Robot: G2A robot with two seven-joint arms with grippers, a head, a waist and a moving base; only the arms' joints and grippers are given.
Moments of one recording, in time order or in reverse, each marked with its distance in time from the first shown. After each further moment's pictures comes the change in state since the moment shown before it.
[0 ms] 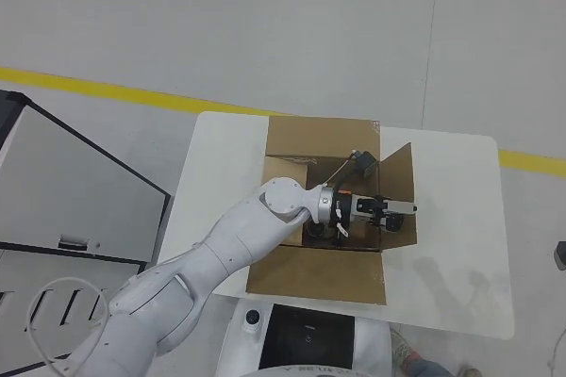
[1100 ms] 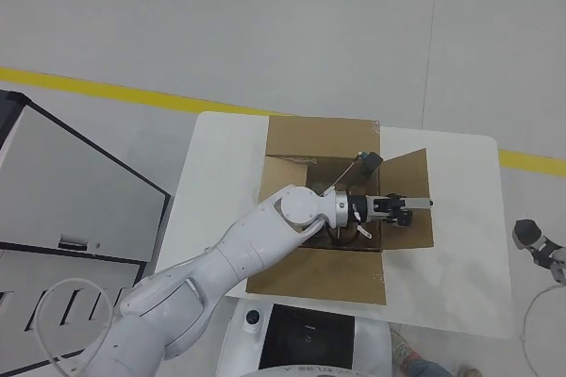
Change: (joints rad) left arm 0.011 -0.055 0.039 0.017 0.117 0.033 0.237; right arm 0.067 -0.015 -0.183 -0.125 -0.063 -0.001 -0.076
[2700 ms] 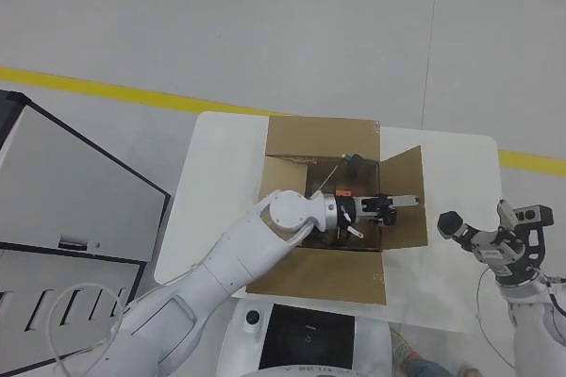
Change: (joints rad) left arm 0.128 0.037 -0.140 -0.154 0.147 0.183 0.016; right arm 0.089 -0.001 -0.240 0.042 -0.205 -0.096 -0.036
